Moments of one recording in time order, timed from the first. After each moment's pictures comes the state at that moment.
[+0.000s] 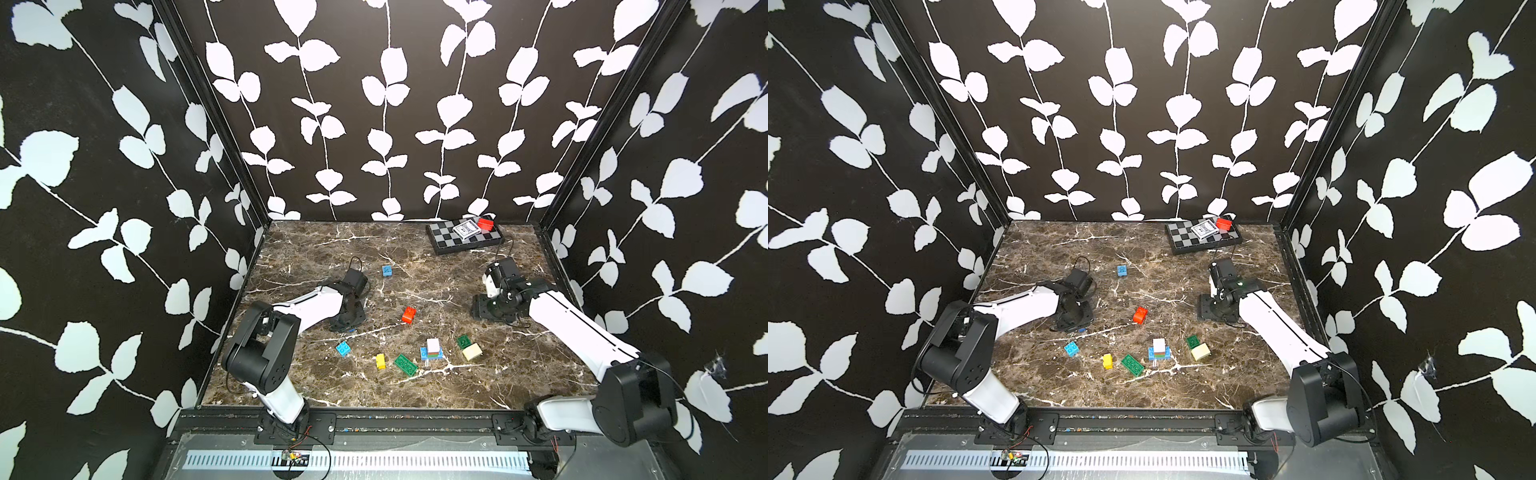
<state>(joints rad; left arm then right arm) -0.47 1.63 0.93 -0.67 -0.05 -0.78 0.32 1.35 1.00 -0.85 -0.08 0.34</state>
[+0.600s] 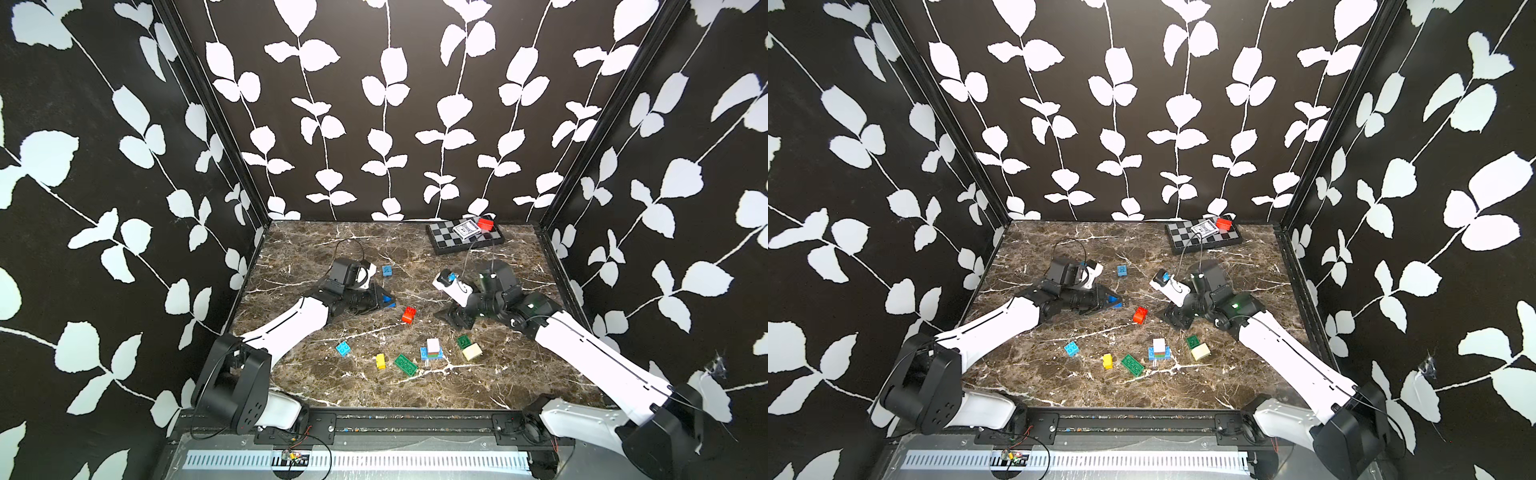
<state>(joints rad) -0.47 1.42 0.87 -0.19 0.67 -0.71 0.61 1.18 0.99 -0.56 -0.36 -0.43</state>
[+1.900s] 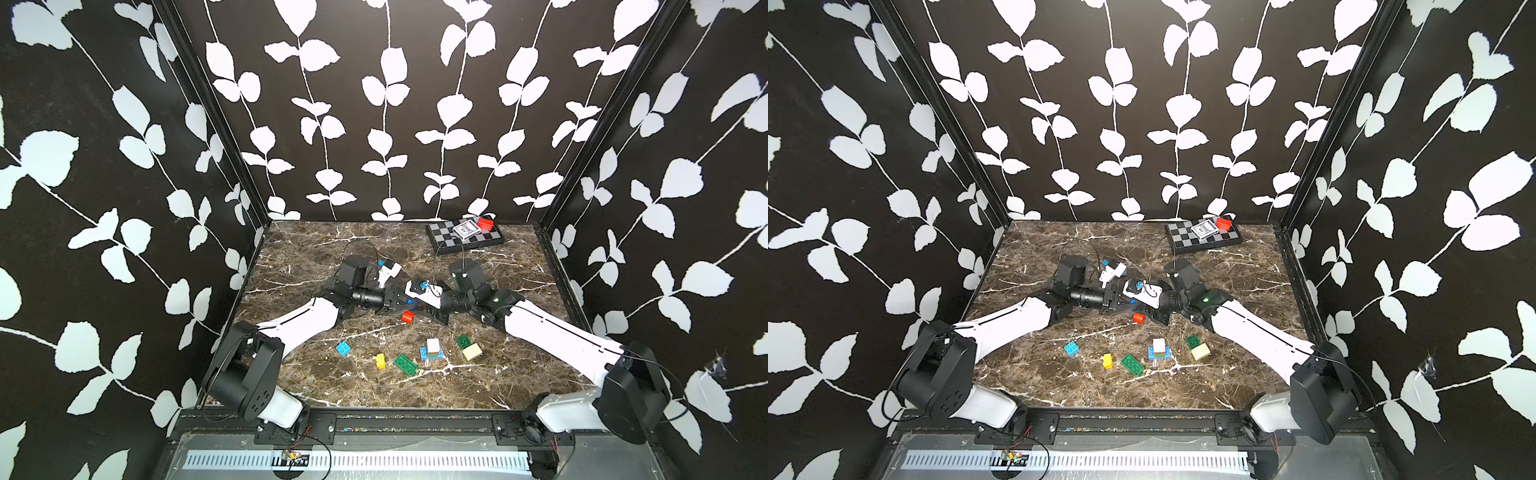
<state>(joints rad) -0.54 1.49 0.86 0.10 1.03 -0.83 0.69 1.38 0.99 -0.29 -0.47 -0.57</state>
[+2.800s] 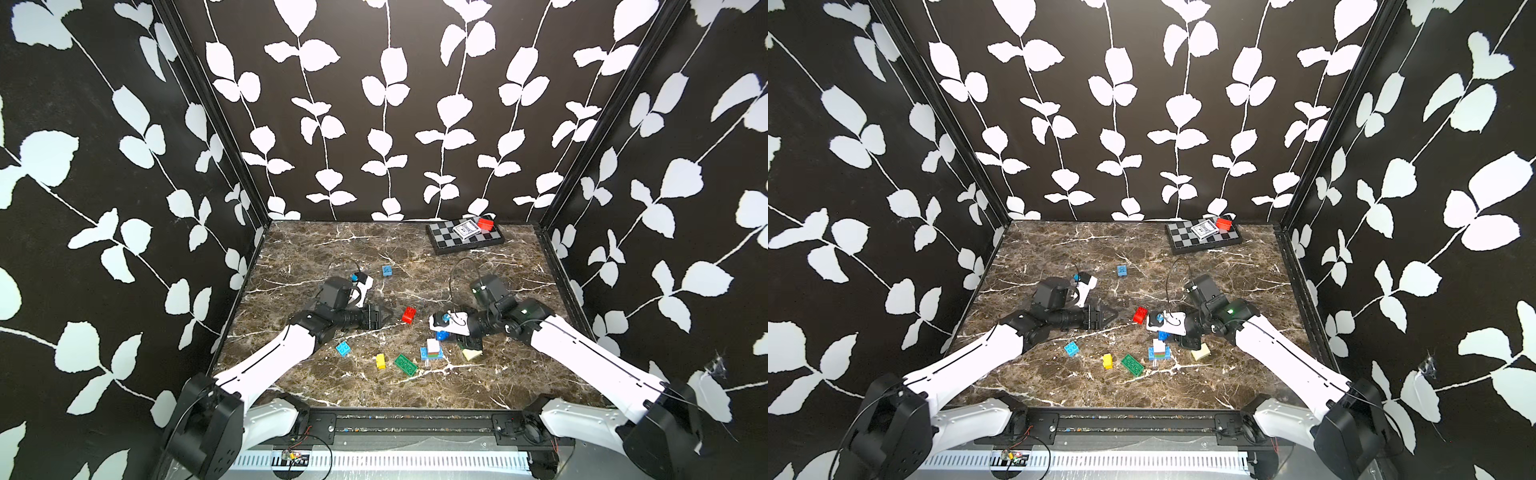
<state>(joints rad) -0.52 1.20 0.67 -0.24 0.39 -0.49 0.64 1.19 0.91 -0.79 -0.47 -0.93</state>
